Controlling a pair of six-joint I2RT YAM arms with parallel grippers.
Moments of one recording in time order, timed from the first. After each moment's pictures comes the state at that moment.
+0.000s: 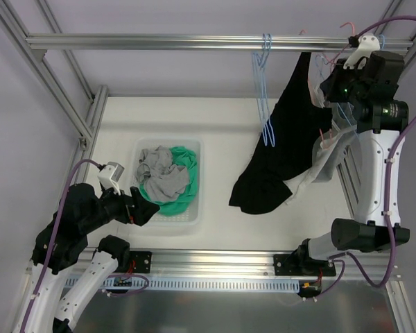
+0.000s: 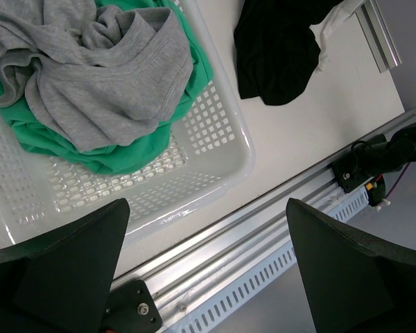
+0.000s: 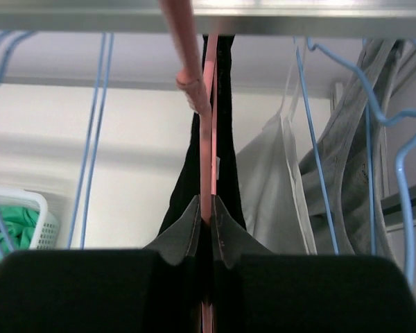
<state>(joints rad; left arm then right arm) -0.36 0.38 0.90 -1.00 0.31 -0.38 -0.06 1.48 1.97 -0.86 -0.21 0.01</state>
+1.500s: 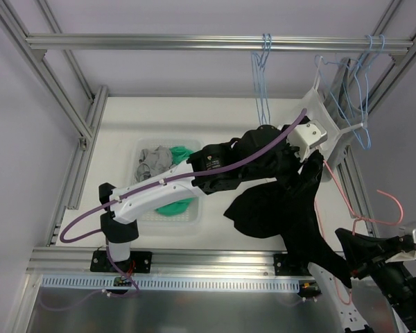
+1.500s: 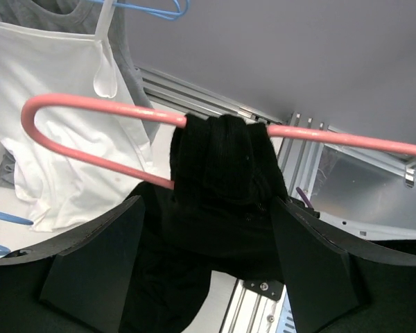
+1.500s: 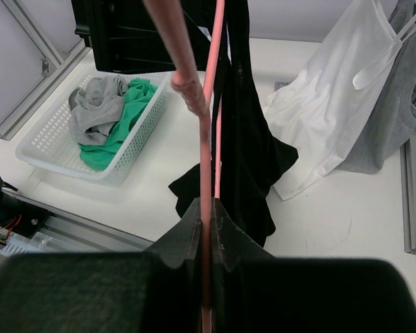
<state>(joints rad) -1.32 1.87 2.22 -0.64 -0.09 -0.14 0.18 0.36 1.71 -1.47 -0.19 0.12</state>
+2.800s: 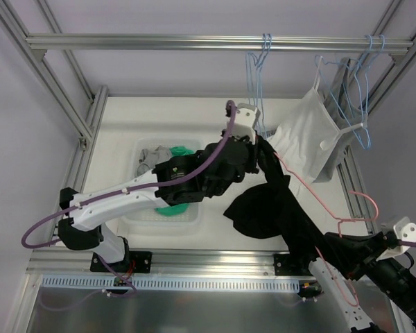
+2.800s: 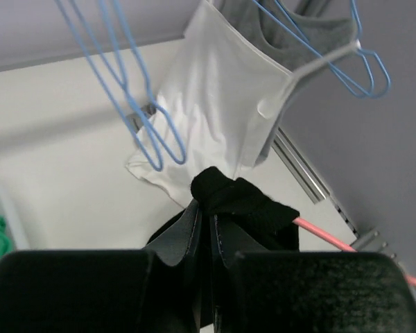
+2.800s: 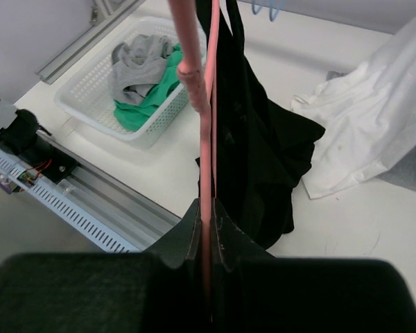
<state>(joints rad) -1.34 1.59 1.84 -0.50 -0.68 -0.41 0.24 0.37 1.65 -1.49 -0.31 0.06</state>
